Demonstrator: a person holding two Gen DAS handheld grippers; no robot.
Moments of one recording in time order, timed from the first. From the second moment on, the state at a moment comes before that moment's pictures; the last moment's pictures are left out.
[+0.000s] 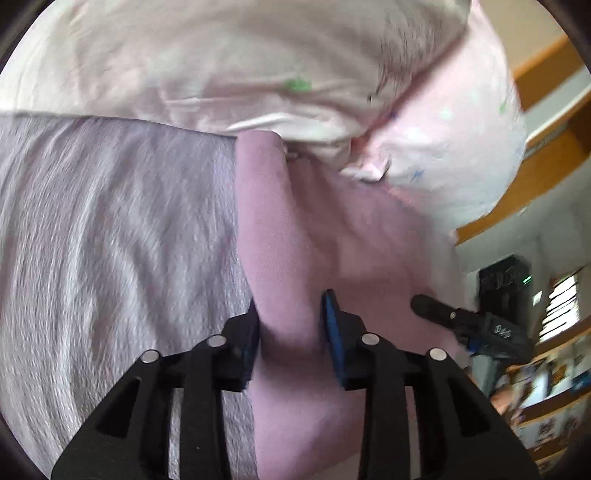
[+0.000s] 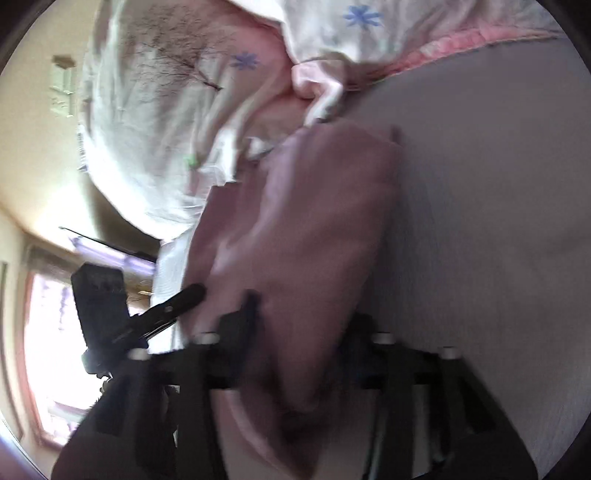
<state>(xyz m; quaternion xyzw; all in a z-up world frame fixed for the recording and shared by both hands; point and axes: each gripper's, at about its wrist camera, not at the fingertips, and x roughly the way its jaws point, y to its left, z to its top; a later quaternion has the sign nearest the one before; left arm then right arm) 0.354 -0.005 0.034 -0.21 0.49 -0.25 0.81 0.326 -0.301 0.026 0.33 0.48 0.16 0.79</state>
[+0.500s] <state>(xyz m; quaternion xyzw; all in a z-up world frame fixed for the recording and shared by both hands) 0.304 -0.078 0.029 -0.11 0.49 -0.34 0.80 0.319 -0.264 0.035 0.35 0.51 0.23 0.75</state>
